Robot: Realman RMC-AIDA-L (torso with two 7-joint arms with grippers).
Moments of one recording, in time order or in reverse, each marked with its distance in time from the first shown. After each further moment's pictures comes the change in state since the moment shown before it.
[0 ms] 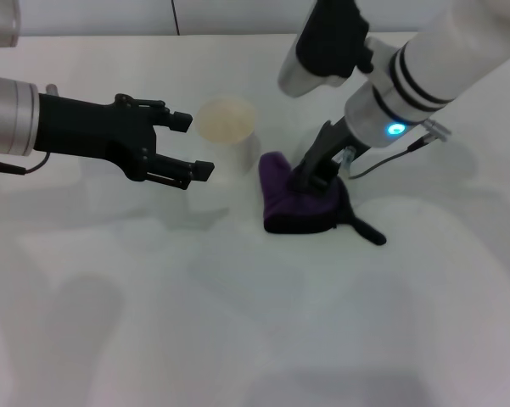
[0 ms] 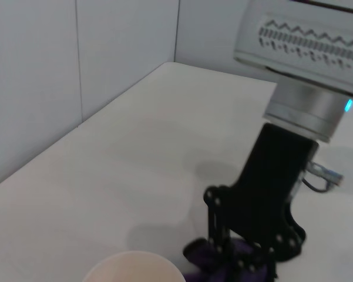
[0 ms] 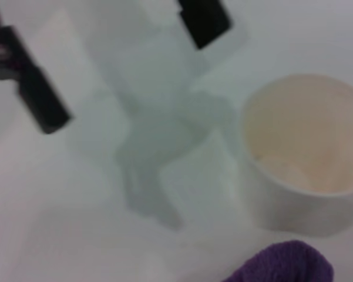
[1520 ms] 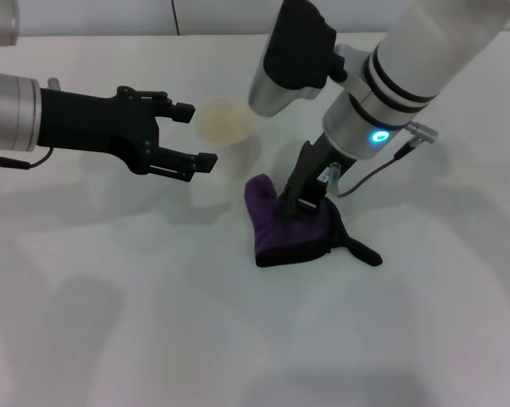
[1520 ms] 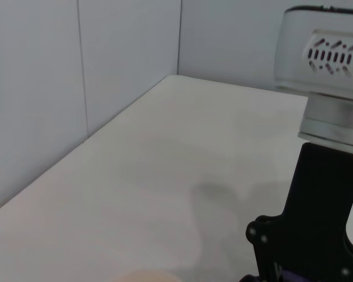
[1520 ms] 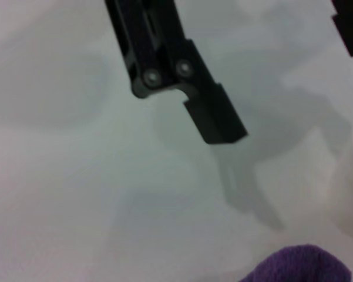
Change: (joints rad) left arm 0.006 -0.001 0.000 0.011 -0.035 -0.012 0.028; right arm 0.058 0.012 -0.031 -0.049 -0.003 -0.159 0.018
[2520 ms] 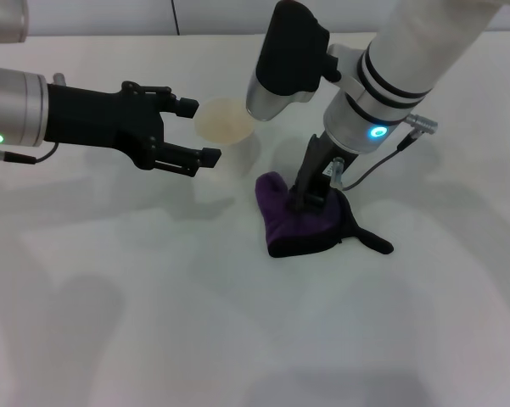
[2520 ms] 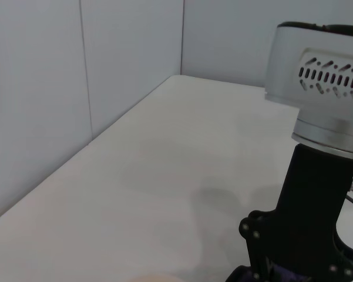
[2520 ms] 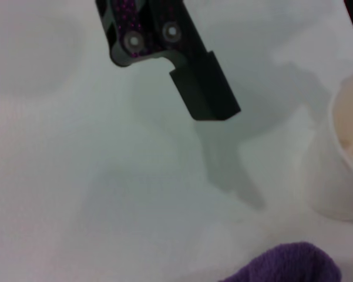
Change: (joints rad) left arm -0.008 0.000 0.000 0.019 -0.002 -0.031 0.009; right arm 0.057 0.000 -0.048 0.070 -0.035 0.039 0.020
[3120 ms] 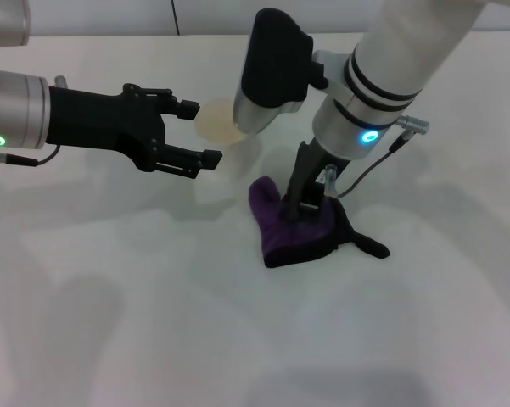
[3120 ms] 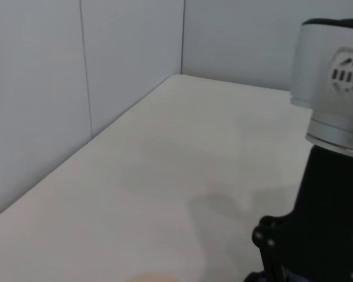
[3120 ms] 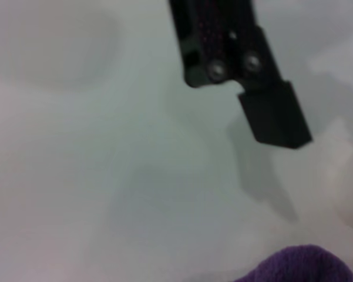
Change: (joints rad) left arm 0.004 -0.002 0.000 0.007 -0.001 -0.007 0.000; right arm 0.014 0.000 -0.054 -0.047 0.021 -0.039 -0.001
